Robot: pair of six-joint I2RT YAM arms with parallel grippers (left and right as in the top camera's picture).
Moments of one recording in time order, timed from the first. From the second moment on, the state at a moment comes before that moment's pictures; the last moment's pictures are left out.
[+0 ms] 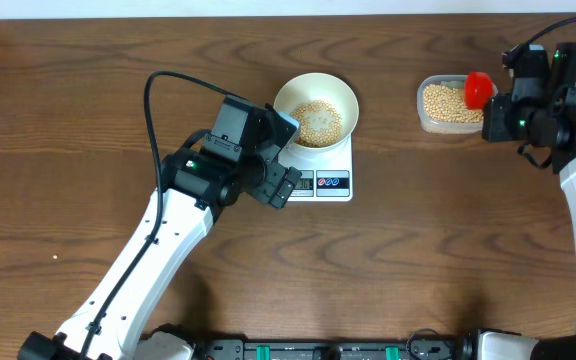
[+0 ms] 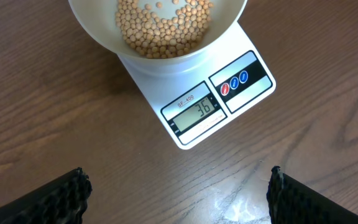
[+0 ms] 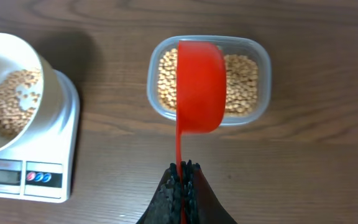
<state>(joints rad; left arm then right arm) -0.43 1.39 1.19 -0.84 0.12 0.17 -0.11 1.46 1.41 -0.87 -0.19 -0.10</state>
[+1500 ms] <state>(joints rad) -0.43 1.39 1.19 -0.84 0.12 0.17 -0.12 1.88 1.41 -0.64 -0.34 -0.05</state>
